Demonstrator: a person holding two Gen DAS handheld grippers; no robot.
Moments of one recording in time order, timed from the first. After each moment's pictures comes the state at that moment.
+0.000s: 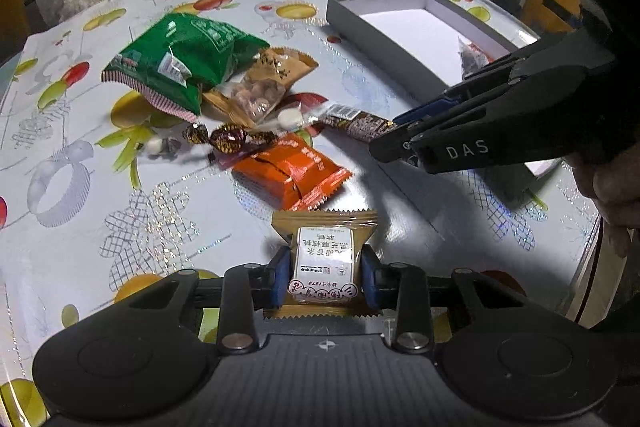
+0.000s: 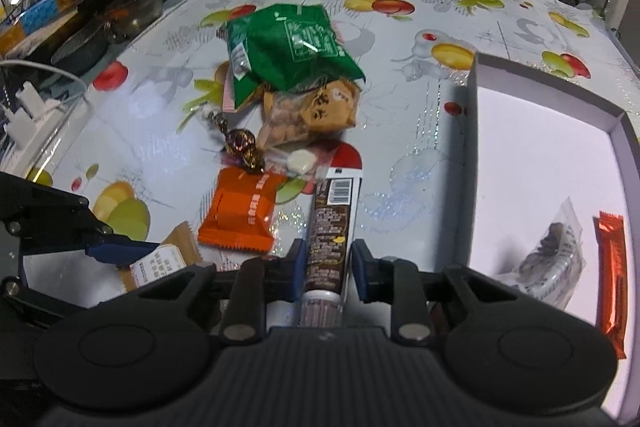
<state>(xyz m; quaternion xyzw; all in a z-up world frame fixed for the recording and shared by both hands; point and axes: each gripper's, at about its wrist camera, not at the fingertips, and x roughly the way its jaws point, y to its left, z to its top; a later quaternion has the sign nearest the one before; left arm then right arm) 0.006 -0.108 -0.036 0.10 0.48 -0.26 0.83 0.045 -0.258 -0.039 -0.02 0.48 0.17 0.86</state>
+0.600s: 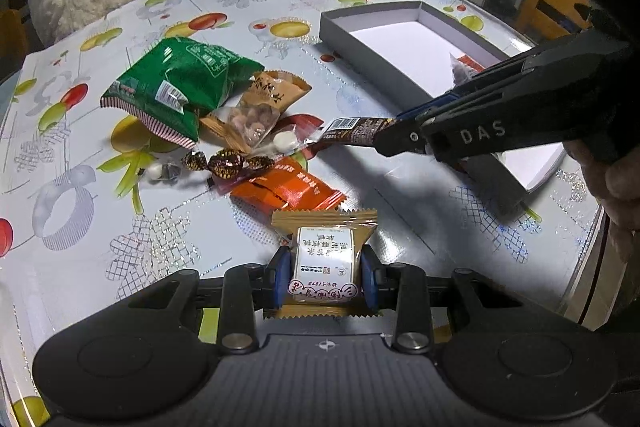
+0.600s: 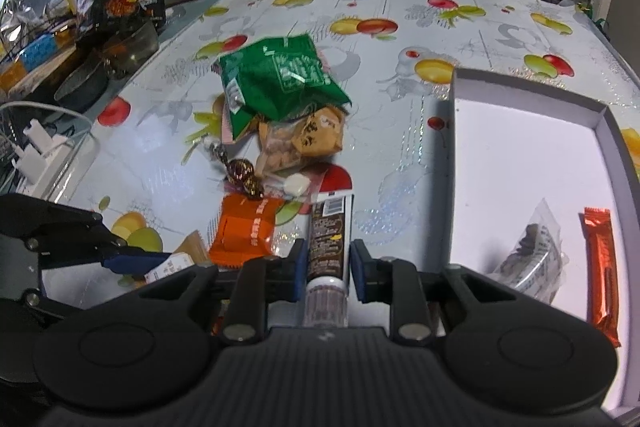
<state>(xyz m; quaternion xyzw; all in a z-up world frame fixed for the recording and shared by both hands) 0.010 -0.114 -0.025 0.11 0.47 -0.27 0.84 0.039 -0.273 -0.018 0.02 0.46 0.16 0.87</state>
